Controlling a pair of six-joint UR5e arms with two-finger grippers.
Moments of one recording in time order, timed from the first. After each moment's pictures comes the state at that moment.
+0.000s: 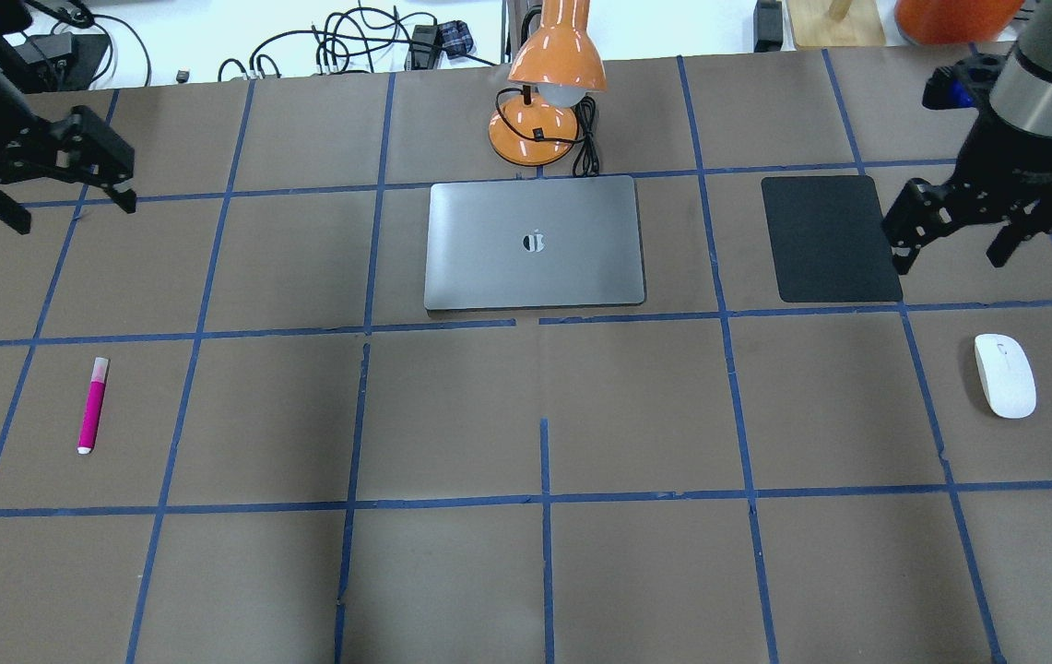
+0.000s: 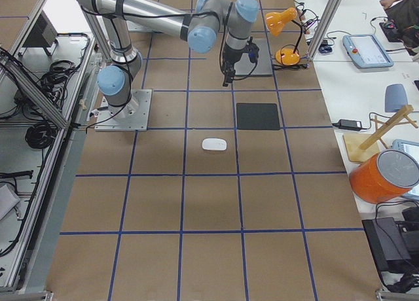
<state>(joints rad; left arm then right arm) -1.22 -1.55 -1.57 -1.57 1.58 0.18 1.23 -1.48 1.72 -1.60 -1.65 -0.33</state>
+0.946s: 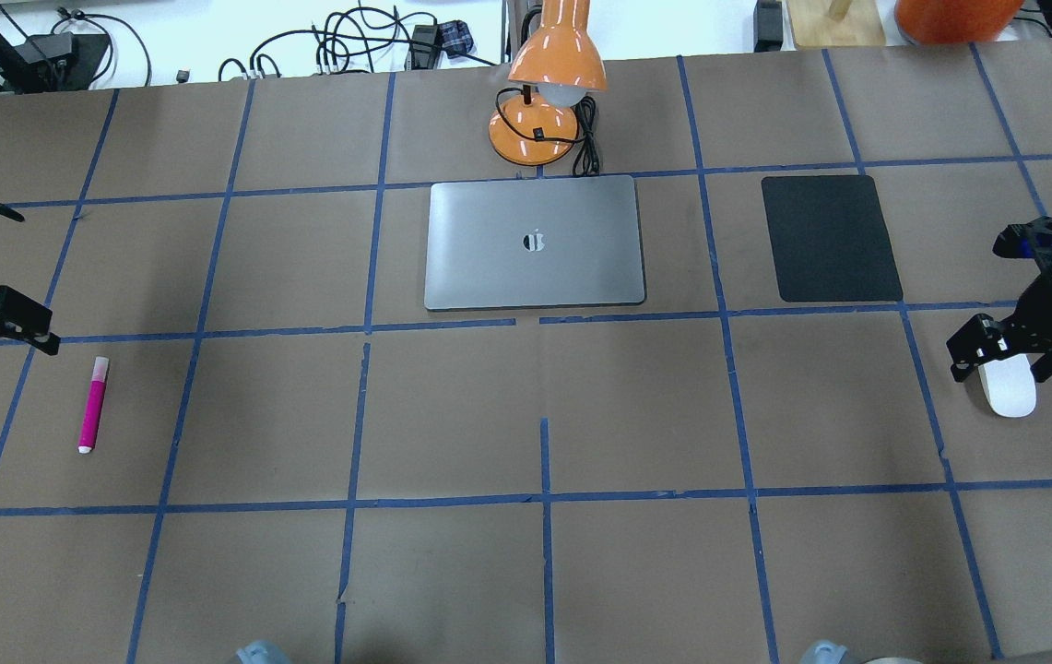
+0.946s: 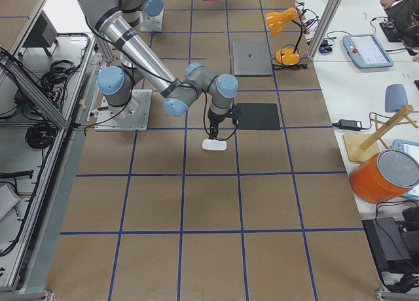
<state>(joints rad) -0.86 -1.71 -2.05 -0.95 1.58 0.66 0.97 -1.34 2.01 -2.11 -1.66 -0.56</state>
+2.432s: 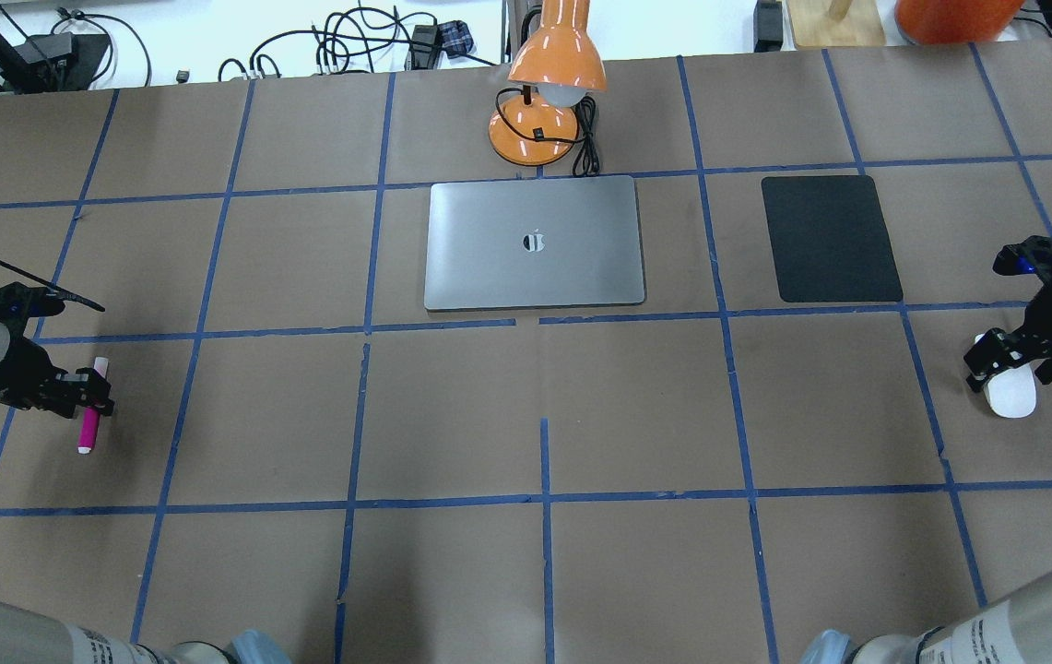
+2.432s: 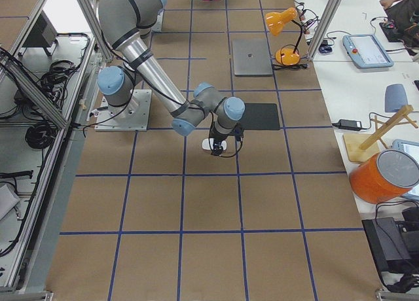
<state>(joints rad) -0.84 -1.89 -2.08 -0.79 1.58 0.72 0.92 -1.18 1.96 -2.16 -1.70 -0.72</state>
